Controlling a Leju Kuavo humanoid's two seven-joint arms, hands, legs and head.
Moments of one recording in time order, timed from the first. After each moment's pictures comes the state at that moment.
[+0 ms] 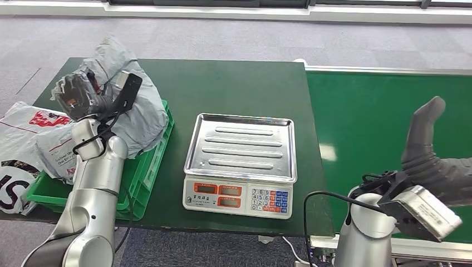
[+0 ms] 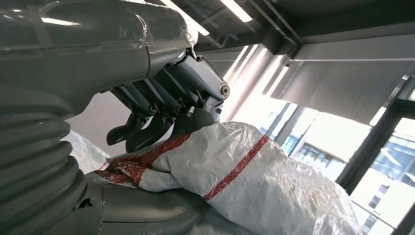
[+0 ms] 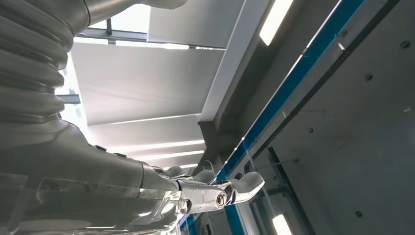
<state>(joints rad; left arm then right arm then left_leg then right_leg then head) -0.76 -0.11 0.37 -0.87 -1.44 0.69 0.02 -0.26 0.31 -0.03 -1.89 0.61 -0.70 -0.70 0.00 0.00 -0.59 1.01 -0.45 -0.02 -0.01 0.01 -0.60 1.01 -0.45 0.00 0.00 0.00</state>
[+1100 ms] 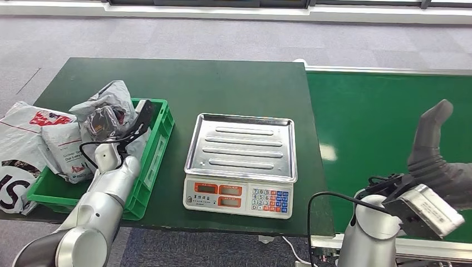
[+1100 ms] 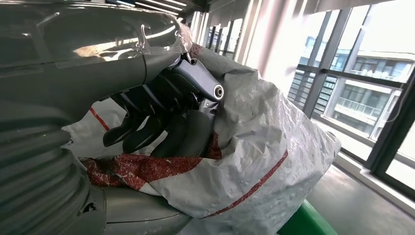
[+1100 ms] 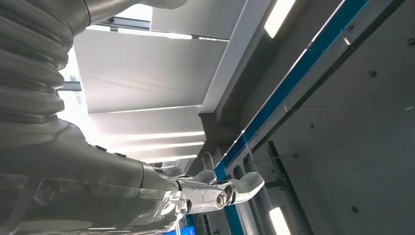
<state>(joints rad) -0.79 -0.08 0.37 -0.46 -1.49 0.69 0.16 -0.26 0.31 -0.07 -1.90 0.63 -0.70 -0.70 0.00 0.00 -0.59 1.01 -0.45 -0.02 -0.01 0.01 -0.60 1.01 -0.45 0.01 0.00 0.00</state>
